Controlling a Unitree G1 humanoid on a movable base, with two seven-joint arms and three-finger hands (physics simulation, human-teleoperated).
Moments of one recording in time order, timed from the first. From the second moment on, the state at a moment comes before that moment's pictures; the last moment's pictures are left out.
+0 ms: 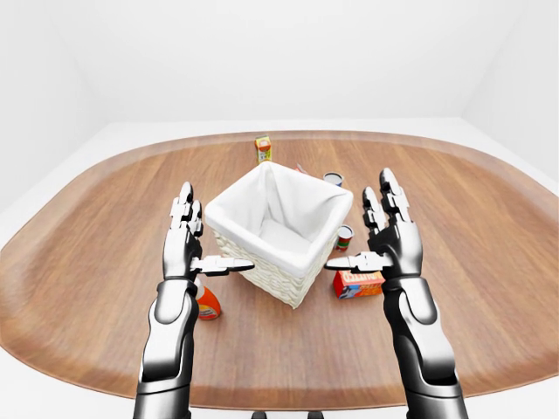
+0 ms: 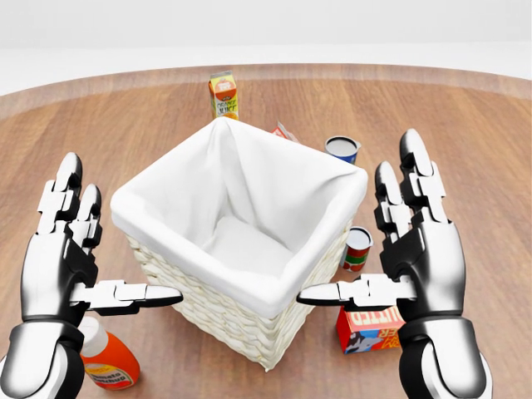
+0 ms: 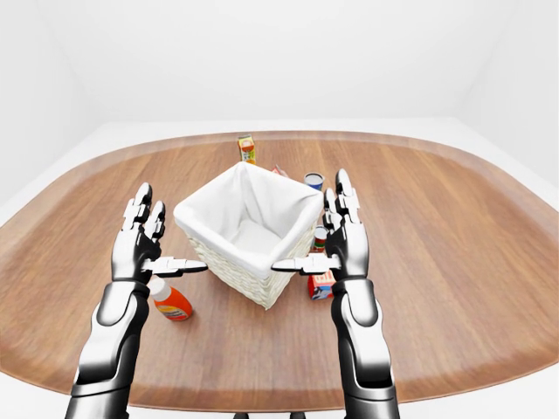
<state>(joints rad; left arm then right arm) -0.10 0.07 0.11 -0.17 -0.06 0.09 -0.04 -0.05 -0.01 -0.03 -0.33 0.18 0.09 0.02</state>
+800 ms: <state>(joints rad) -0.09 0.06 0.12 -0.20 -0.07 0.09 -0.04 -0.20 -0.18 -0.11 0.02 -0.16 -0.09 0.29</state>
